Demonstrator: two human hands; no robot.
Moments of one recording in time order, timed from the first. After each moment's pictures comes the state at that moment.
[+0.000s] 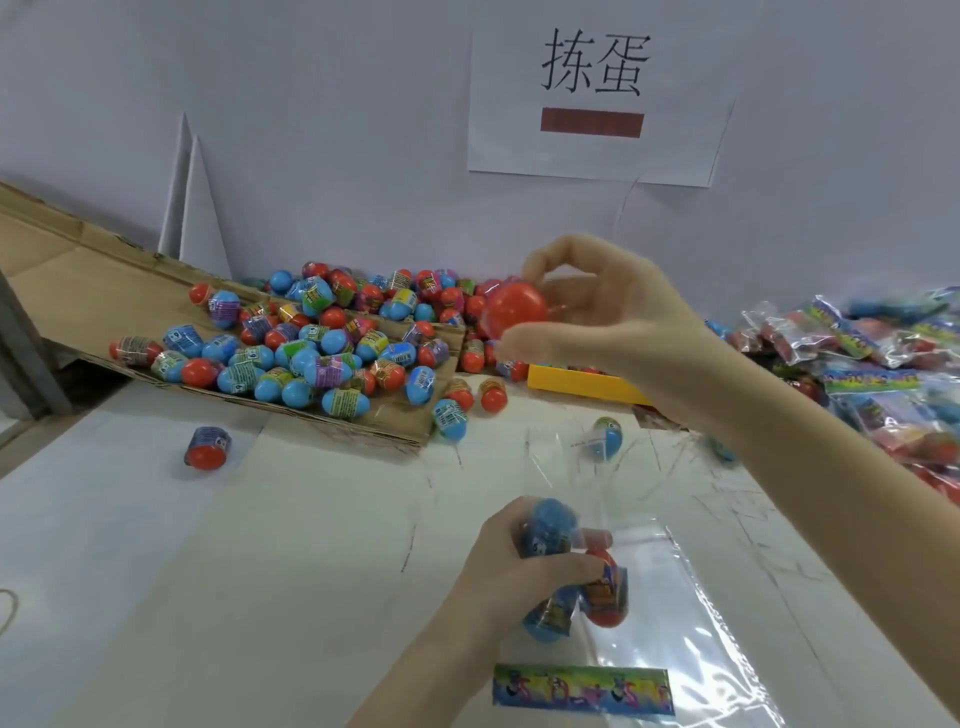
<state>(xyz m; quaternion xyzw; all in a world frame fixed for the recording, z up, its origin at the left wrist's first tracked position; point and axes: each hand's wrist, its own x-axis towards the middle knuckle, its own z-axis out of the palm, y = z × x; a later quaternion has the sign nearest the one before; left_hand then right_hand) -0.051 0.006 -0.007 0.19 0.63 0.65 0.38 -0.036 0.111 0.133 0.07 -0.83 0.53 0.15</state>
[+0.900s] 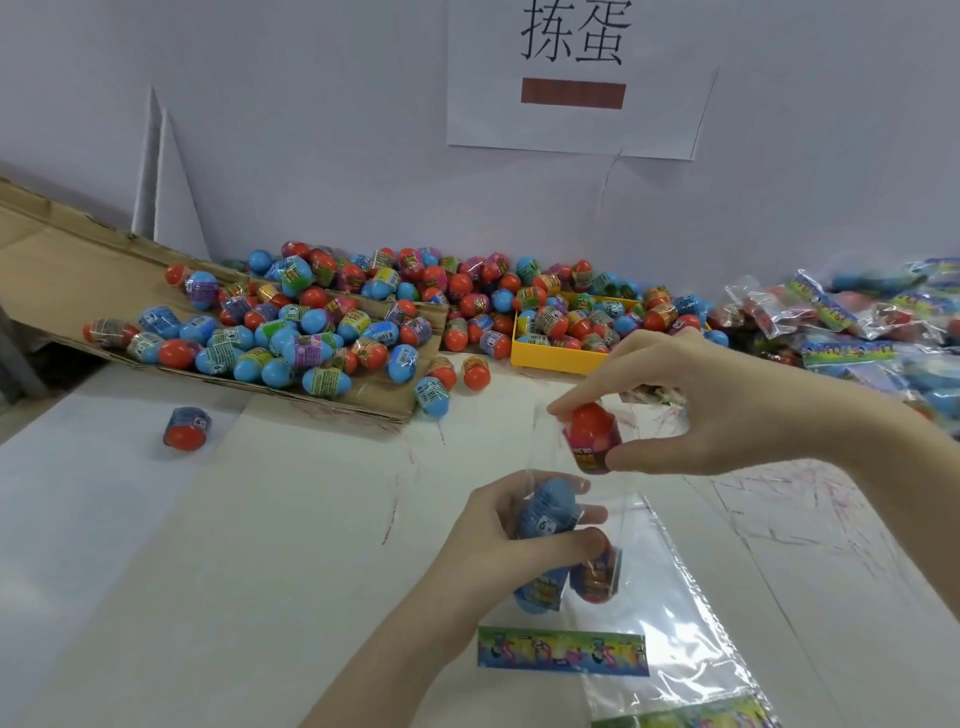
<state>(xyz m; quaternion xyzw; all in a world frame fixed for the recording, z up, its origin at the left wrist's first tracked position) -0.045 0.003 -0.003 0.26 0.59 0.66 0.38 0.016 0.151 0.120 0.03 -0.98 0.17 -0.06</state>
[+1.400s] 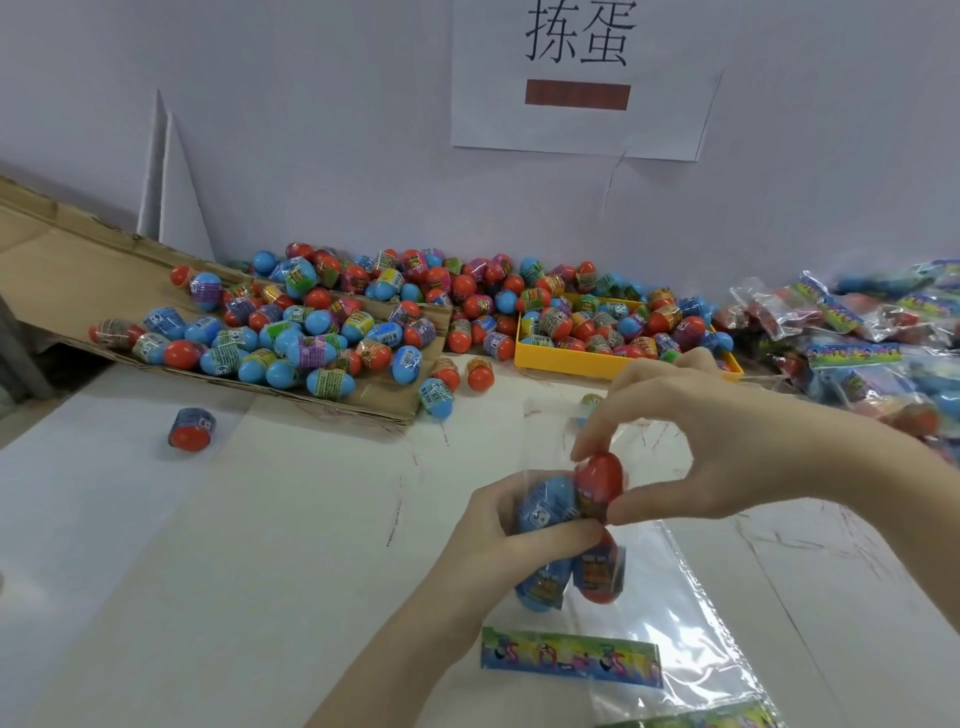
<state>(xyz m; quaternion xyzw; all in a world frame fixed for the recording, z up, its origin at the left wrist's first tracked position) -0.044 0.000 0.000 0.28 0.57 0.68 0.37 0.025 0.145 0.111 0.02 -0.99 0.12 -0.09</state>
